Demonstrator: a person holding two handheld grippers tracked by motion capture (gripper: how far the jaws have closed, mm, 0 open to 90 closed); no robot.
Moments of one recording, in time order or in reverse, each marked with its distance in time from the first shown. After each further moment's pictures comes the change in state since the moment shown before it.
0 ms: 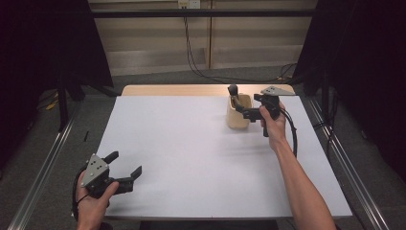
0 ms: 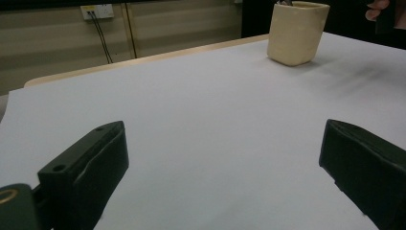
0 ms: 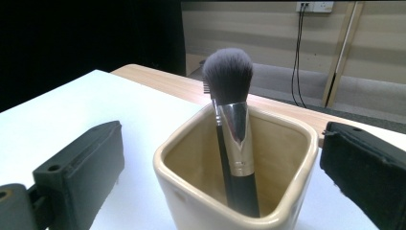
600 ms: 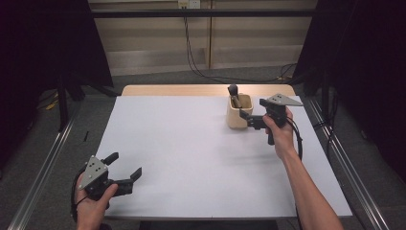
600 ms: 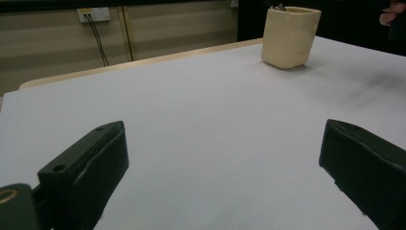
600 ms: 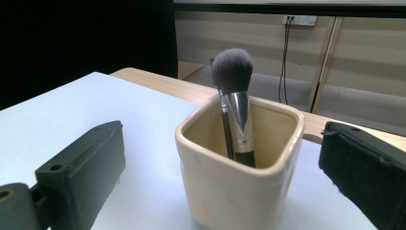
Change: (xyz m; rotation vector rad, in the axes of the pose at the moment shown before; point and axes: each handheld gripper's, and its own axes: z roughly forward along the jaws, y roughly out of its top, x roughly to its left) left arm -0.003 0.000 -0.004 -0.016 -0.015 -0.002; right arm 0.018 -0.008 -0.034 -0.040 -0.050 -0.027
